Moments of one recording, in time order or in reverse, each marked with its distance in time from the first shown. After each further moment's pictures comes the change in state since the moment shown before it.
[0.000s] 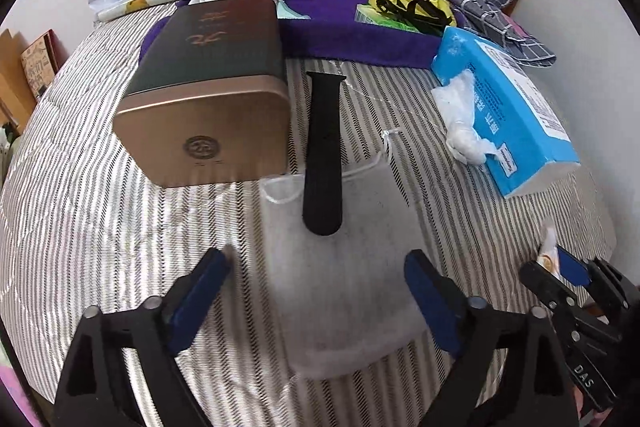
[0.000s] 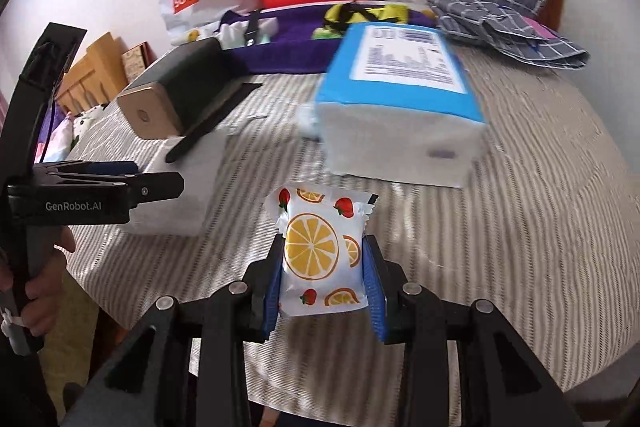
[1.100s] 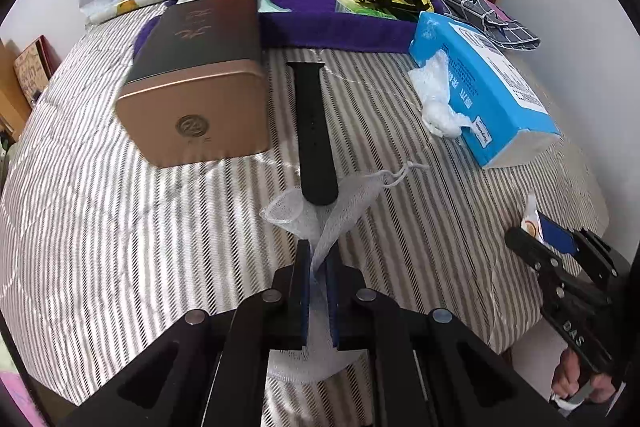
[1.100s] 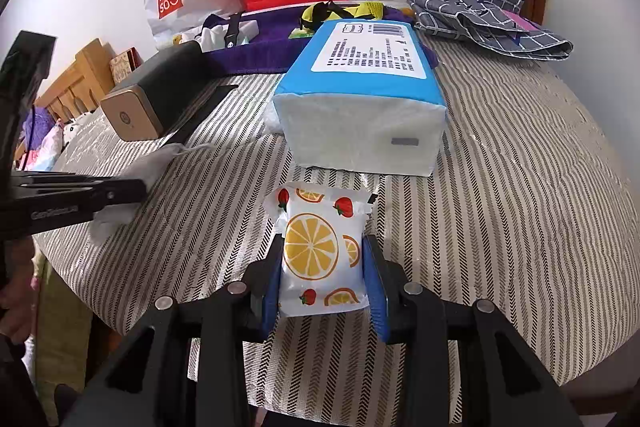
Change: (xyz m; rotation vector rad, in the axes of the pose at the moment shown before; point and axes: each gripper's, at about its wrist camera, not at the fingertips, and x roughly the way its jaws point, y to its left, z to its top) left arm -0.017 -0.005 -0.016 0.047 0.018 -0.026; right arm 0.003 -0.010 -0.005 0.005 -0.011 -0.039
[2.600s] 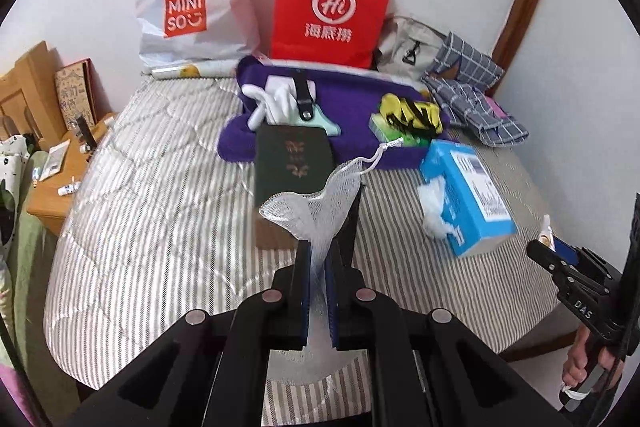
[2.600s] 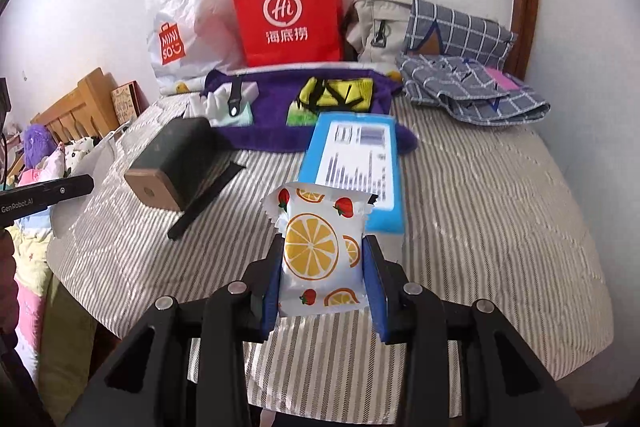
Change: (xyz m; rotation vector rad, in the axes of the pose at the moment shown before) left arm -0.103 0.055 0.031 -0.106 -0.233 -0.002; right arm -0.067 0.001 0.063 -0.003 -0.104 -0.028
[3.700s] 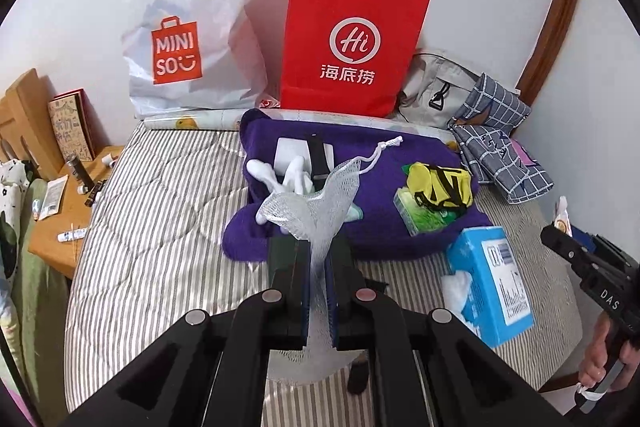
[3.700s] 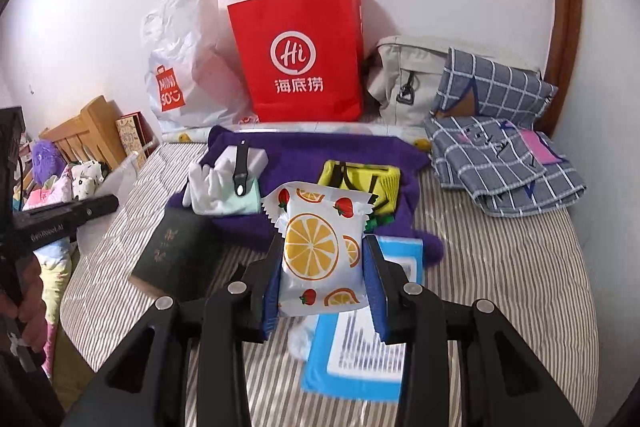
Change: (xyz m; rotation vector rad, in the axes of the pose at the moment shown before) left arm 0.048 0.008 0.108 -0.014 -0.016 0.022; right arm 0.050 0.007 0.129 -0.015 -0.021 0.056
